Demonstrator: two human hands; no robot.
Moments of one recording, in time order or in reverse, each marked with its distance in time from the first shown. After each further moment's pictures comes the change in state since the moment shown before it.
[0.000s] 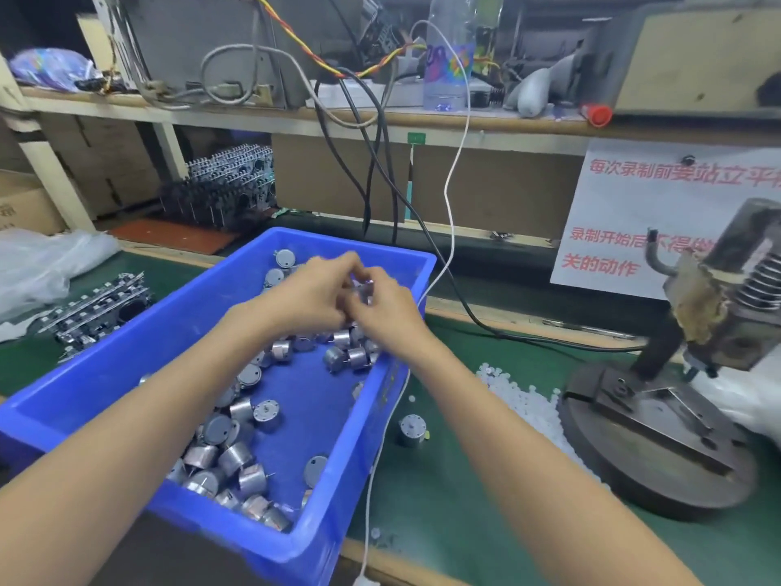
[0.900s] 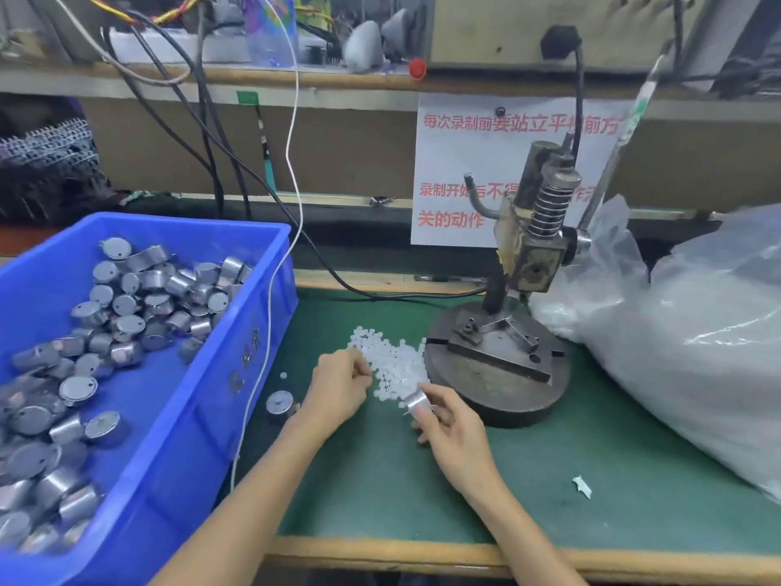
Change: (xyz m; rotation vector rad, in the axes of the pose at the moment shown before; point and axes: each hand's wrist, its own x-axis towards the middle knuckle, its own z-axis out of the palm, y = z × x) left_hand -0.004 0.133 0.198 -0.367 -0.094 -0.266; right_hand -0.203 0.193 -0.059 0.432 0.431 0.268
